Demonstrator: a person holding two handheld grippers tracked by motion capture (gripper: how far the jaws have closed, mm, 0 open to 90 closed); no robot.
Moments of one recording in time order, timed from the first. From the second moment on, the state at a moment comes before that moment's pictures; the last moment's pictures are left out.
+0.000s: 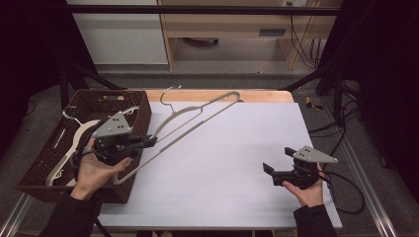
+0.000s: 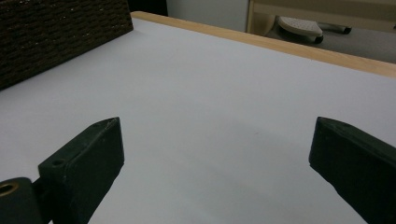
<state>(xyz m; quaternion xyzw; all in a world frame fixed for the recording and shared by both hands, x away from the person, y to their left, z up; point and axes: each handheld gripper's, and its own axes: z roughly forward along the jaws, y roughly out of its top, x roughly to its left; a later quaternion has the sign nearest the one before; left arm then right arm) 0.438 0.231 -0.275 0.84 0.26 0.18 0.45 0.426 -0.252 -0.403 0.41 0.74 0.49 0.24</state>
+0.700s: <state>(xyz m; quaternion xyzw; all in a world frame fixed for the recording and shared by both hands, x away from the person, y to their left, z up) 0.463 0.313 -0.258 0.82 0.31 0.22 0.43 0.426 -0.253 -0.403 0.41 0.74 0.48 0.24</state>
